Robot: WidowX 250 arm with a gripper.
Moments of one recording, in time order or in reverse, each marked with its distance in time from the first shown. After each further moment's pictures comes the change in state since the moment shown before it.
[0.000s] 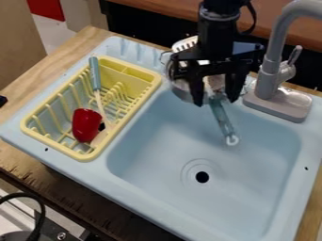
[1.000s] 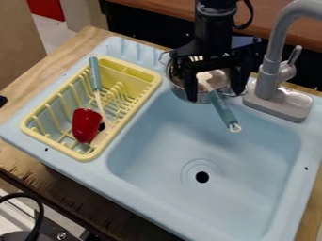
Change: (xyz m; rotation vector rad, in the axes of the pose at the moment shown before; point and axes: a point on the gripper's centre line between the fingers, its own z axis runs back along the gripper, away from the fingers) arm 0.006 -0.004 0.006 -0.036 -0.034 0.025
